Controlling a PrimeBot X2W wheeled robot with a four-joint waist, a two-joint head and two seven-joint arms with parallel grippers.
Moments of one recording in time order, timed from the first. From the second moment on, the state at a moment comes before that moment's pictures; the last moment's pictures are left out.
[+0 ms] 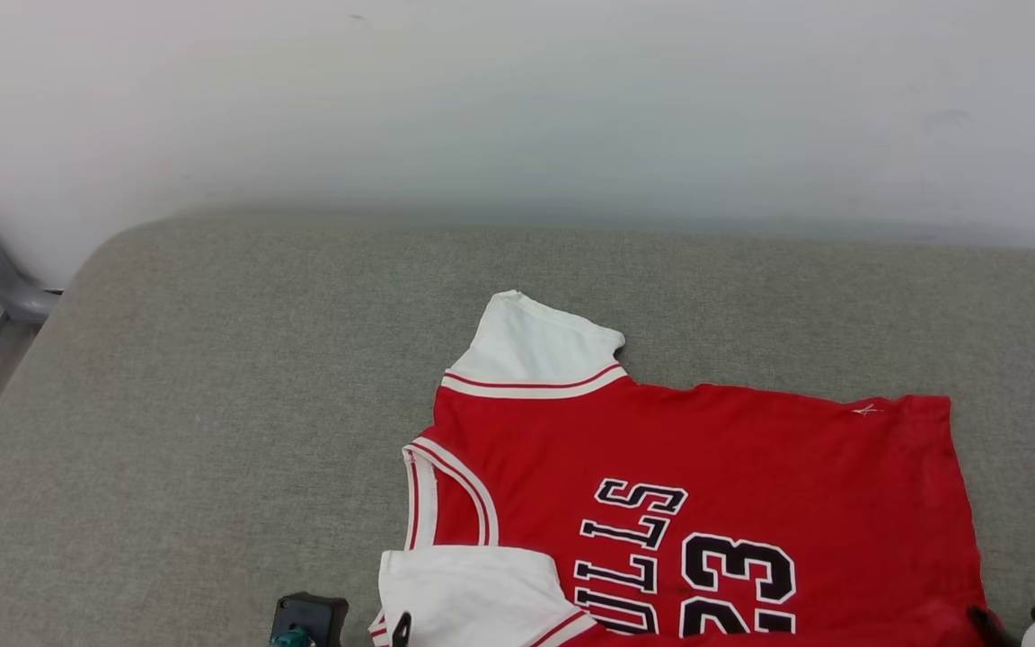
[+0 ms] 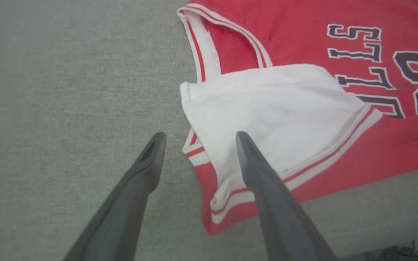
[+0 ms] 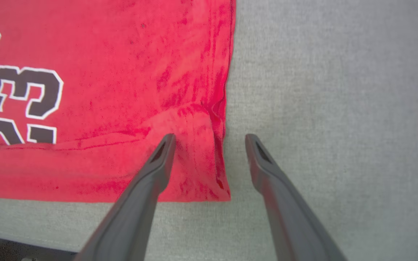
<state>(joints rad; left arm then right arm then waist) 0.03 0.42 -0.63 0.11 -0.55 0.31 0.10 0.12 -0.34 -0.16 0.16 0.39 0.13 0.61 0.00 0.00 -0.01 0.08</state>
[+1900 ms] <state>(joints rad) -0.96 0.47 -0.55 0.37 -0.43 0.04 0.67 -0.18 -0.47 0.00 0.04 0.51 0.13 -0.20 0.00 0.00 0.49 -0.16</state>
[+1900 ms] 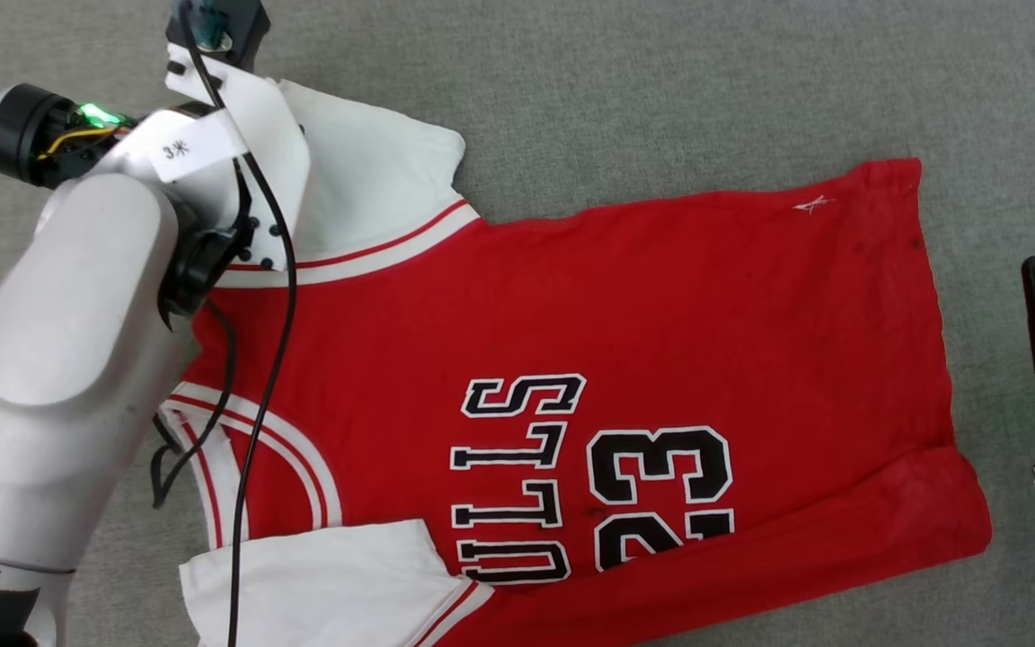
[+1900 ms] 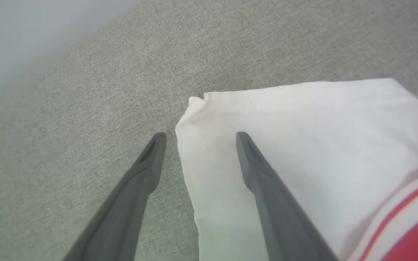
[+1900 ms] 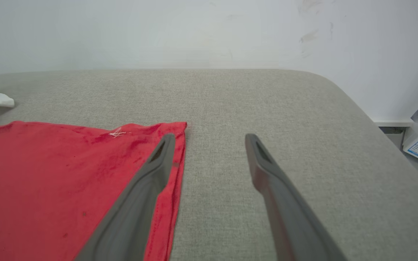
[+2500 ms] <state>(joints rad) -1.02 0.44 -0.54 0.47 -0.46 0.06 0.65 -0.22 -0.49 0.03 0.07 0.53 0.13 -0.23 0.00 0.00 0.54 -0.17</state>
